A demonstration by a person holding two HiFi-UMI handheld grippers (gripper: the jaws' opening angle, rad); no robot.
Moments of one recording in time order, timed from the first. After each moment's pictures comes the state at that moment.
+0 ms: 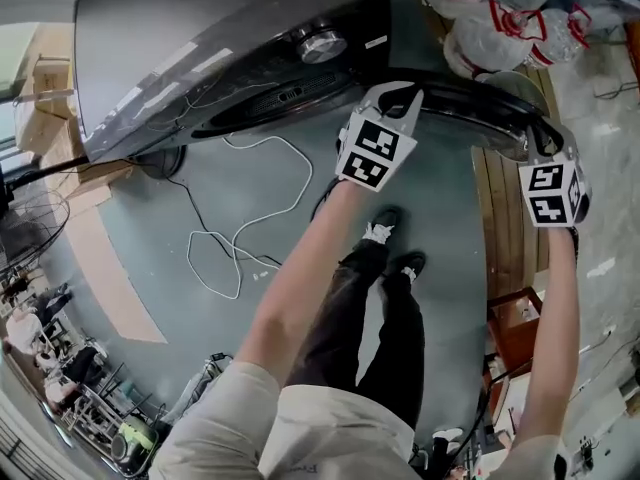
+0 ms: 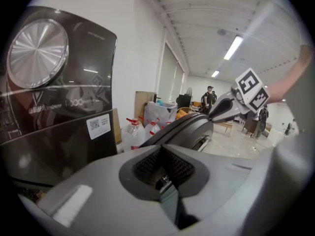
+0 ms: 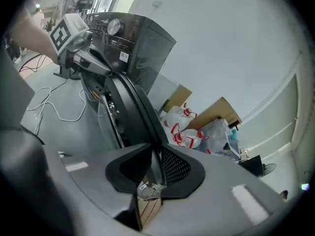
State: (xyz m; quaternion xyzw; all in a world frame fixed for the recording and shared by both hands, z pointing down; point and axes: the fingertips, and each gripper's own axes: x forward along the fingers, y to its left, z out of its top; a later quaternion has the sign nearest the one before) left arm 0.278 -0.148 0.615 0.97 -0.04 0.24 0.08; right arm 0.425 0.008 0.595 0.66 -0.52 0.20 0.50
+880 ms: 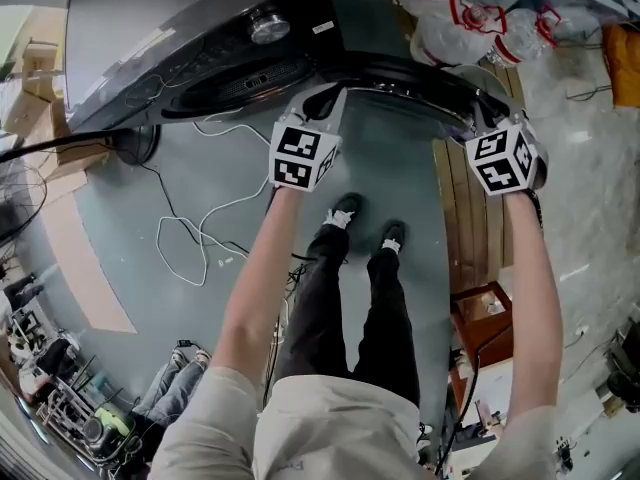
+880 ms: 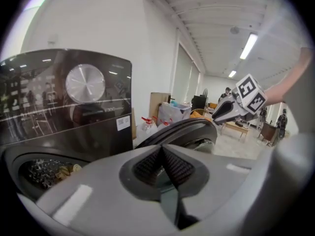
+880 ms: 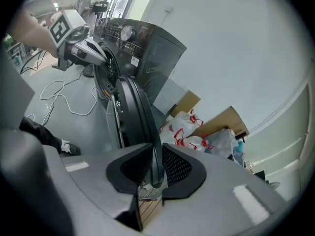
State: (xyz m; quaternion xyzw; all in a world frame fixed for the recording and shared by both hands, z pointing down) left arm 0.221 -0.142 0.593 0.95 -0.15 0.25 0.09; right arm 0.431 0.013 0.589 0.61 -0.57 0.18 0.52
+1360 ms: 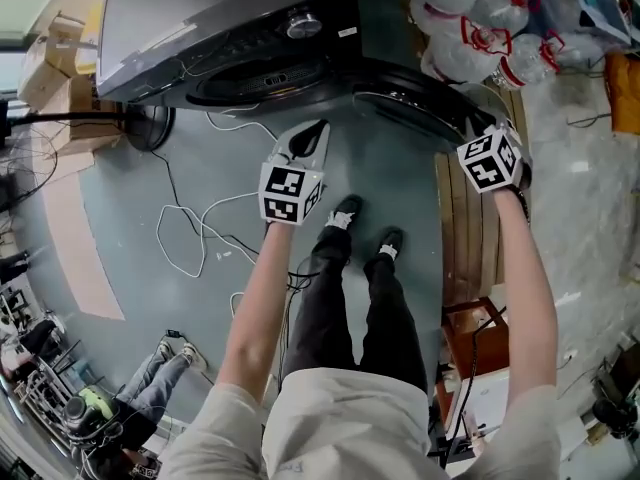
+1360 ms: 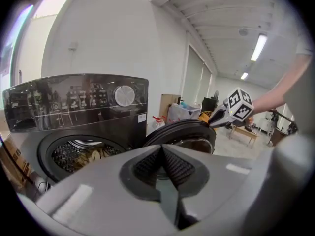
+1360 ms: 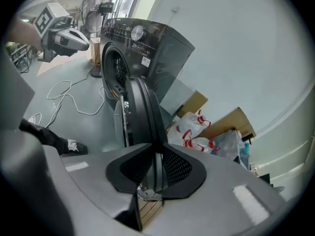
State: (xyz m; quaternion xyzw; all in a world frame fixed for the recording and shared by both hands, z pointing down) left arm 0.123 -0.105 0.561 0.94 -0.22 0.25 0.12; right arm 0.404 0.019 0.603 0.58 -0.60 0.19 0.52
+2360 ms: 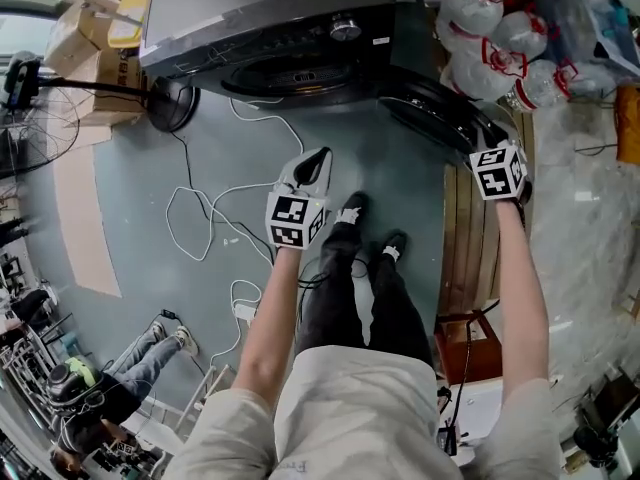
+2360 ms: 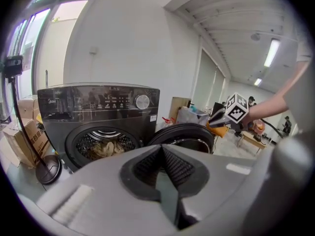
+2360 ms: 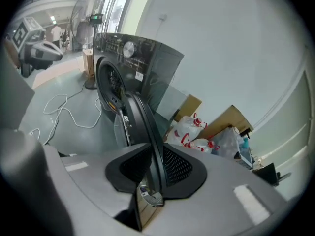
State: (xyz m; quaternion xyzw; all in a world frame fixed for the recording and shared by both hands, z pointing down) left arm 0.046 -0.066 0.527 0.91 -0.29 0.23 0.15; right arm 0.393 0.015 0.574 0.62 -0.59 0.20 0.47
